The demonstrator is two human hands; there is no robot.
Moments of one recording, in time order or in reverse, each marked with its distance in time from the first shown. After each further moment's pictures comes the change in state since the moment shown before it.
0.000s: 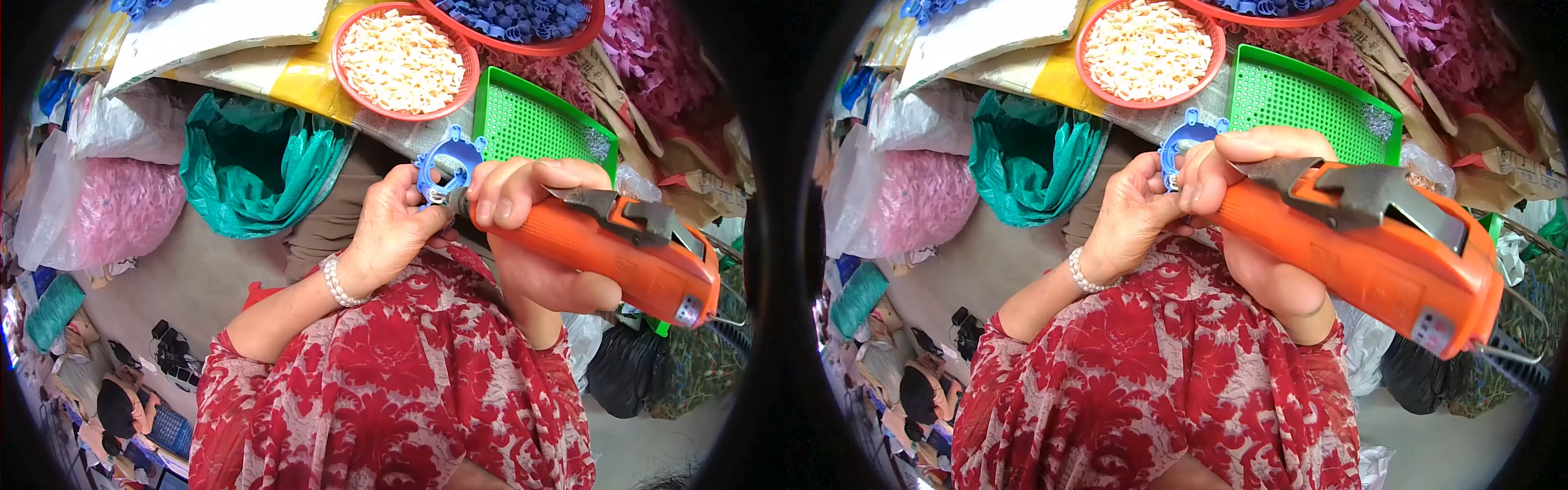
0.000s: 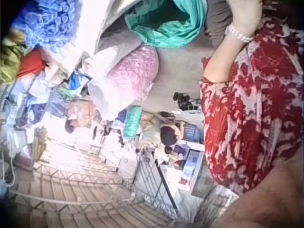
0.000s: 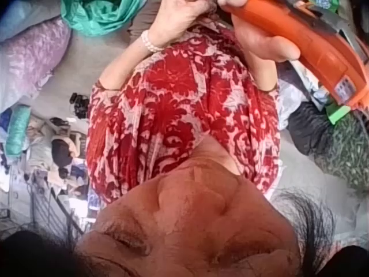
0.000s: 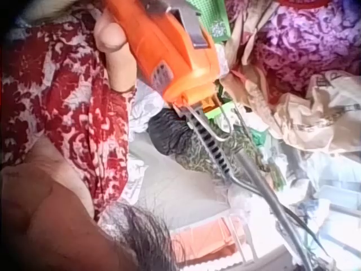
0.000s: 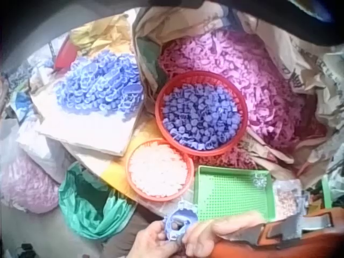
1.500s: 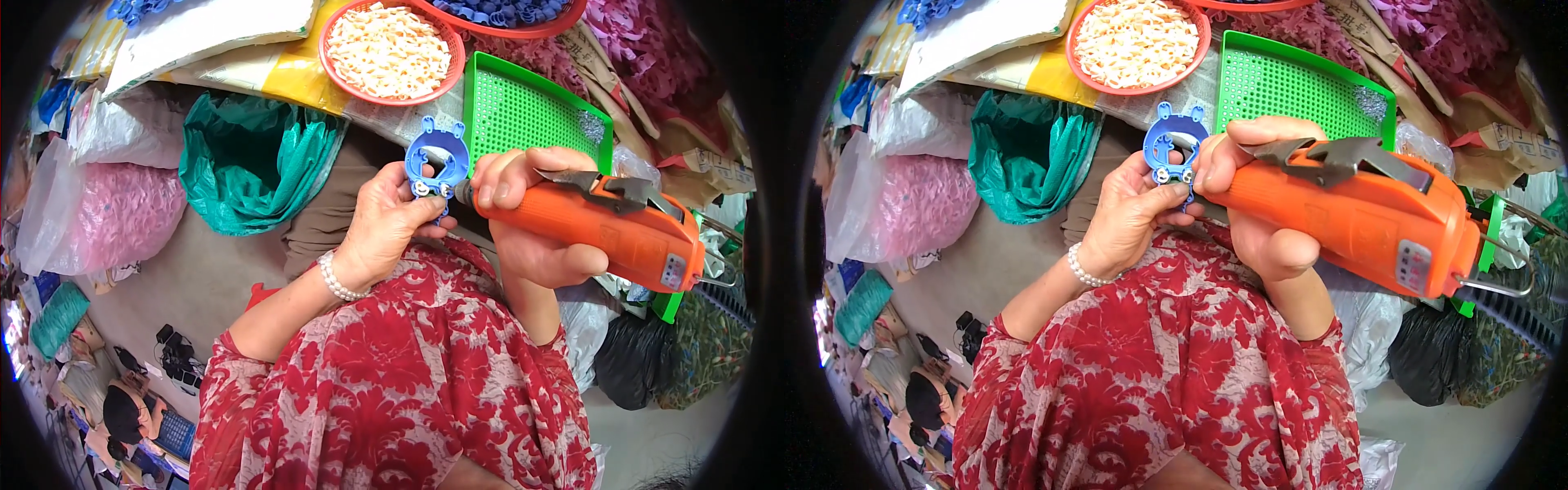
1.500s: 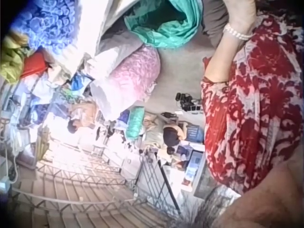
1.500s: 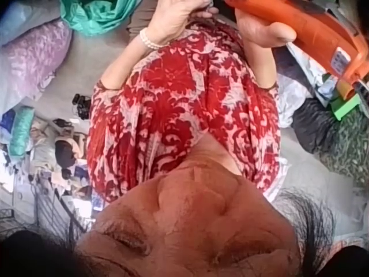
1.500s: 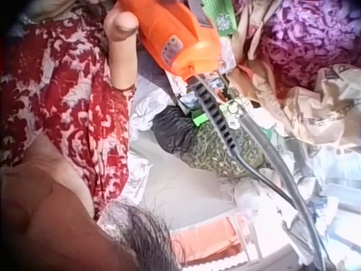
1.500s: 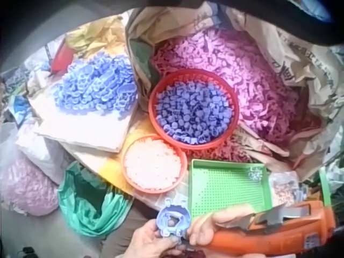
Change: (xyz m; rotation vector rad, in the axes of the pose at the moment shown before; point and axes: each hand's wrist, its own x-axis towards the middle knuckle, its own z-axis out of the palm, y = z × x) left_hand -0.005 -0.015 -0.005 -0.130 -0.034 -0.019; right_hand -0.018 0.006 -0.015 -0.071 0.070 -0.070
